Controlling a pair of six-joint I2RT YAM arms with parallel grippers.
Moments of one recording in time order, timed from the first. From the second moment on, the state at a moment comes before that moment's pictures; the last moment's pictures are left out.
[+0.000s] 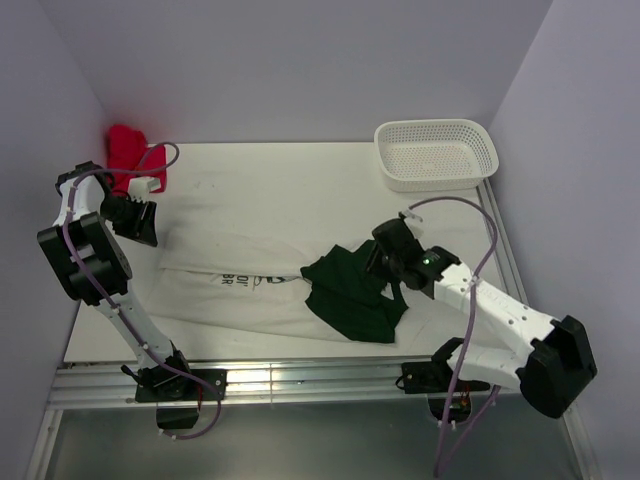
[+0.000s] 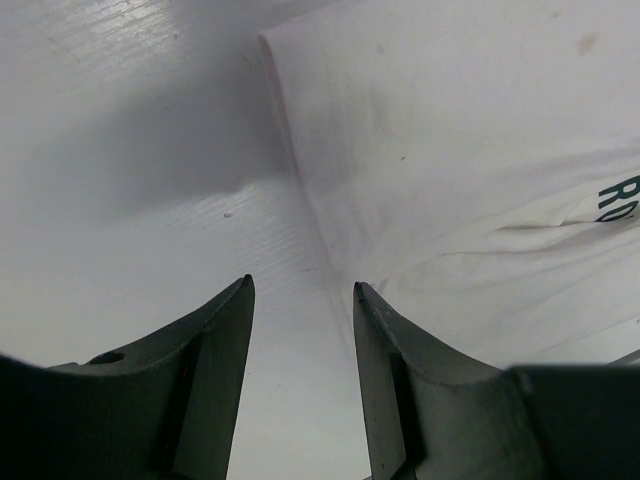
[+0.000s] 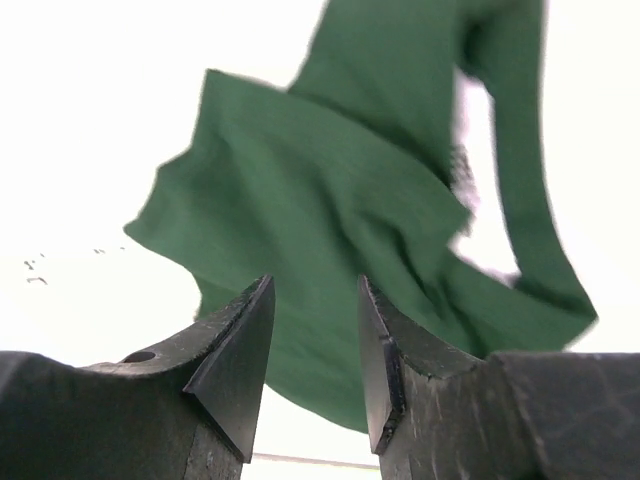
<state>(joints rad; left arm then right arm) 0.44 1.98 1.62 -1.11 0.40 0.76 0.63 1.08 0.75 -0.59 0.25 0.97</state>
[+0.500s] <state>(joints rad) 0.43 1.98 1.62 -1.11 0.40 0.76 0.56 1.76 1.19 -0.50 0.17 0.75</state>
